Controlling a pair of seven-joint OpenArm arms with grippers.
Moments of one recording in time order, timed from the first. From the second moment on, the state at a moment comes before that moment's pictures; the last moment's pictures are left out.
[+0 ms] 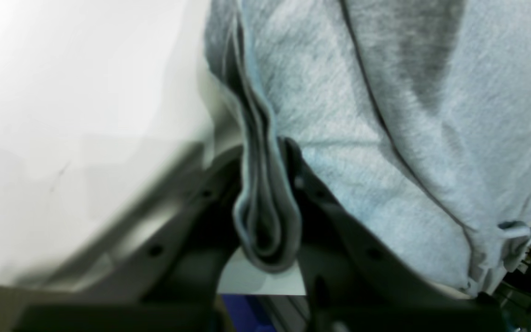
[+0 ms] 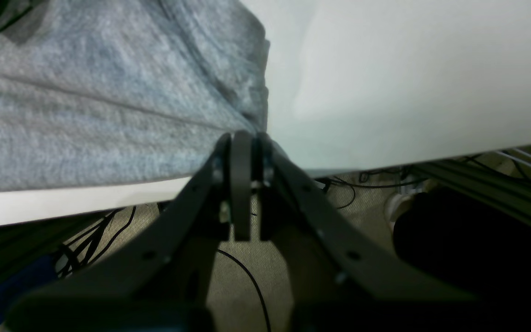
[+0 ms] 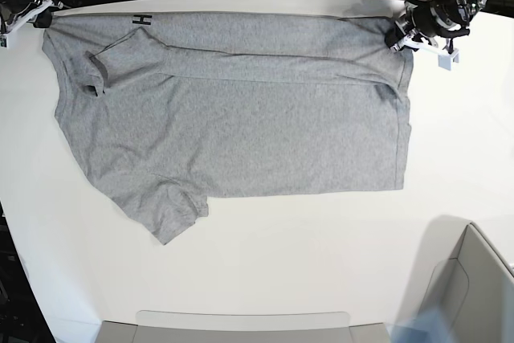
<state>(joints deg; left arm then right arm) 29.8 -13.6 -28.2 97.6 -51.8 5.8 65.0 -29.6 20.0 51.8 88.6 35.1 38.5 -57.0</state>
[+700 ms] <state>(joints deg) 34.4 -13.1 -38.2 106.5 -41.8 7.2 66.7 -28.4 20.3 54.3 88.6 34.8 38.5 -57.1</state>
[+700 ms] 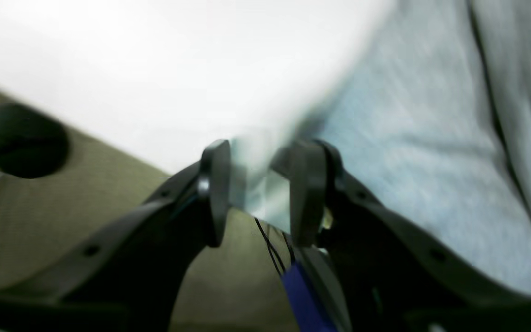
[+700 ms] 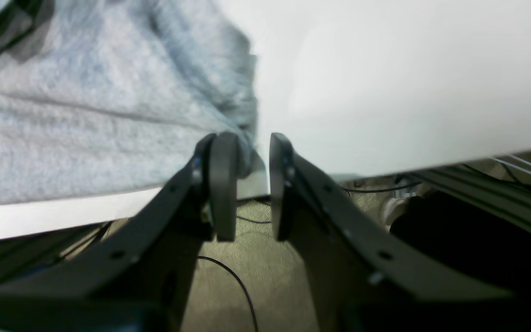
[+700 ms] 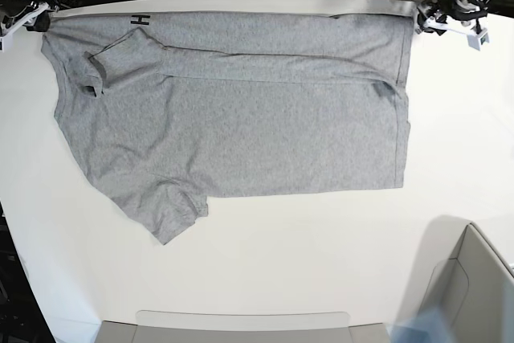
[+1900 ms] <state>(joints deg) 21.4 -13.2 -12.9 108.7 -32.0 0.5 71.0 -25.5 17.0 52.0 105.2 34.1 38.5 -57.8</state>
